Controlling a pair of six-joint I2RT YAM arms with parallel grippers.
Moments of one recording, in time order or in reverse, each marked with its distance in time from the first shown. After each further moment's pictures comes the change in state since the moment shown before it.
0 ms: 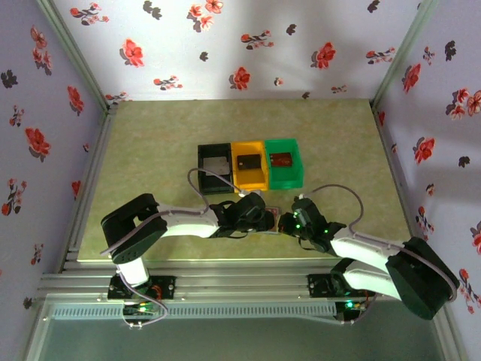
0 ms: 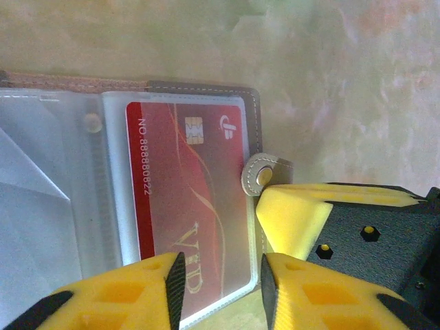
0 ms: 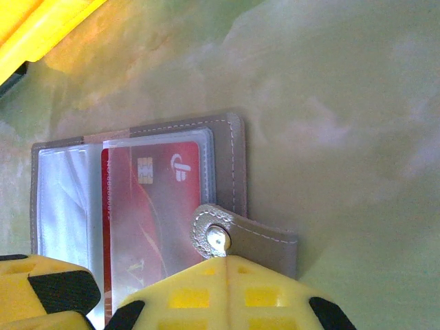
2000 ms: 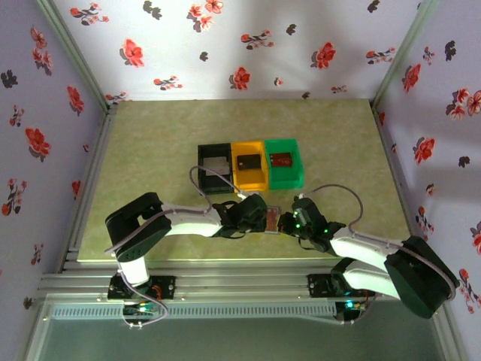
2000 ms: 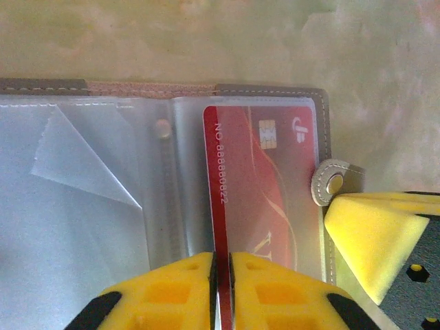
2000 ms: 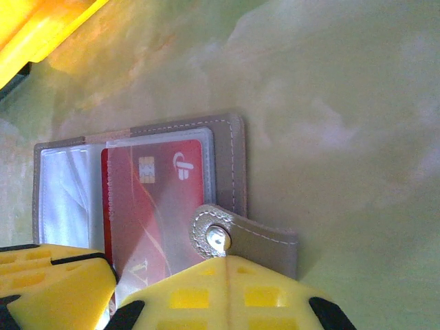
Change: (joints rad) left arm -0.001 0.030 0.022 -0.093 -0.083 0.054; right arm -0.005 0.012 -0.002 0.018 -0.015 0.000
